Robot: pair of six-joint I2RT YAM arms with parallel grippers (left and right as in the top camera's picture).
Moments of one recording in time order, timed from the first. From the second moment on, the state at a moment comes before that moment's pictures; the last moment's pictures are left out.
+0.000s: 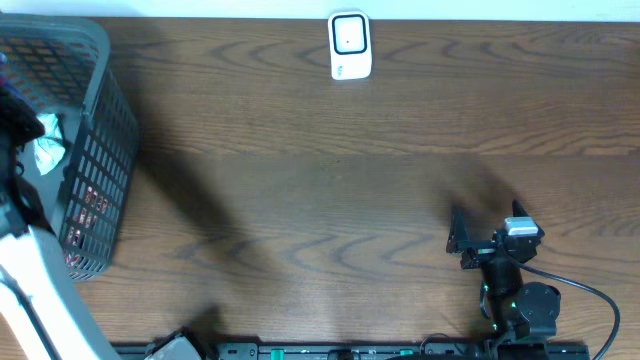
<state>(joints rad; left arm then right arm) 0.63 1.21 1.30 -0.38 0.22 -0.04 0.03 0.01 0.01 -0.07 -0.06 0.02</state>
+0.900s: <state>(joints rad) -0.35 1.20 1.30 -0.49 0.28 -0.10 0.03 0.01 0.01 -0.07 -0.06 0.02</state>
